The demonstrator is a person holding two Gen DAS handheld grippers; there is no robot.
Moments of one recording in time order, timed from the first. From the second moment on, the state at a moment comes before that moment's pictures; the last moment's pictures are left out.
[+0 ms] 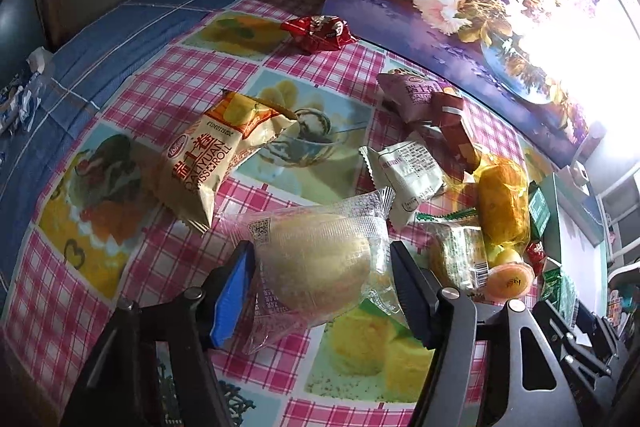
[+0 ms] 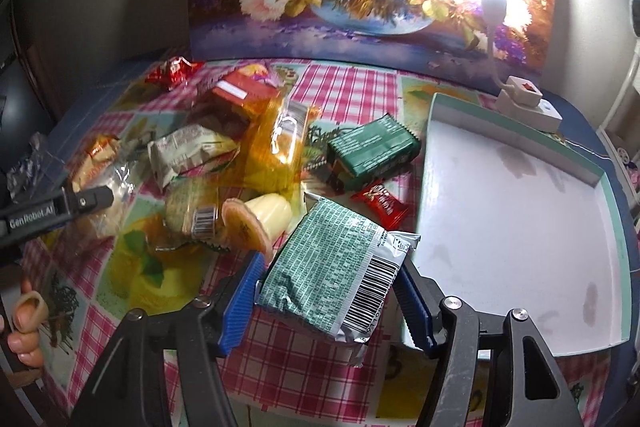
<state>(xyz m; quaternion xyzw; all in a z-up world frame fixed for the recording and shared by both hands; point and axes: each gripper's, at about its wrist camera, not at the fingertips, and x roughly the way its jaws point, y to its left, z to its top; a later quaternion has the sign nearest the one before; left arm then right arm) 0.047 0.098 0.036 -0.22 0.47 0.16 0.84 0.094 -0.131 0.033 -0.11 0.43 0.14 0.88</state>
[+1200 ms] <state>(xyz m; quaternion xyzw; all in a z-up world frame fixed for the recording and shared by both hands) 0.139 -0.067 0.127 -0.08 0.44 0.00 0.89 0.145 -0.264 0.075 0.03 0.36 0.03 0.93</state>
